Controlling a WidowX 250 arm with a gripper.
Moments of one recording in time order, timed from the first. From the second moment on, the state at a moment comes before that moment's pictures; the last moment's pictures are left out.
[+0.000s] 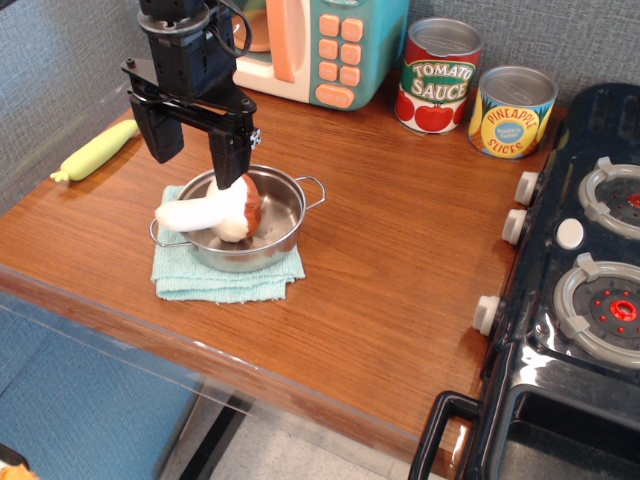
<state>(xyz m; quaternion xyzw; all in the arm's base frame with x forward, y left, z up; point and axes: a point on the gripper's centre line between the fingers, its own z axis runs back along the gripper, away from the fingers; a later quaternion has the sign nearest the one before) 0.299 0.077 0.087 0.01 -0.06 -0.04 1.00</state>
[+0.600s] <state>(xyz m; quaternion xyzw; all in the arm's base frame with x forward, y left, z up) 0.302 0.091 0.074 0.01 -0.03 -0.01 1.00</state>
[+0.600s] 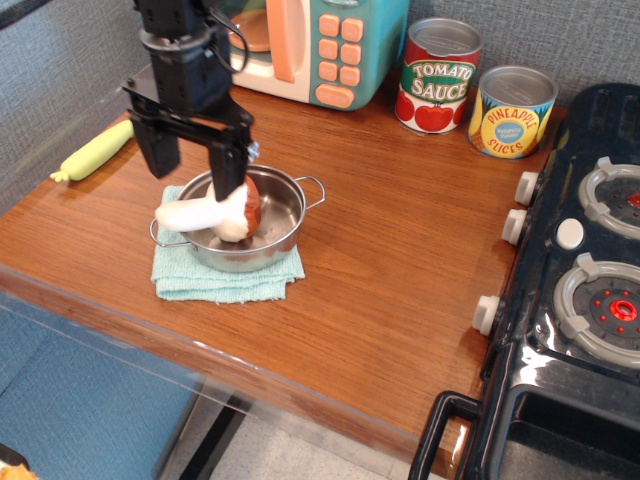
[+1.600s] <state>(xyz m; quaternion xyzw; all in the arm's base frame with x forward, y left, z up) 0.351 0.226 0.056 0.04 -0.07 0.10 0.99</state>
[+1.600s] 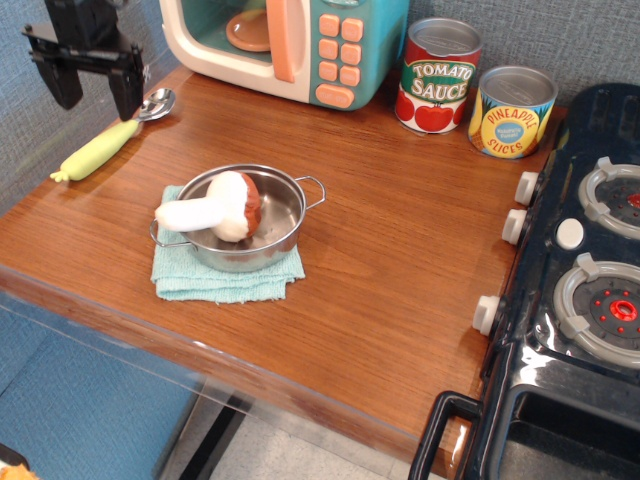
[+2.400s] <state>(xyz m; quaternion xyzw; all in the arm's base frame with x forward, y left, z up) 0.362 0.227 0.014 0.05 -0.04 0.08 0.99</state>
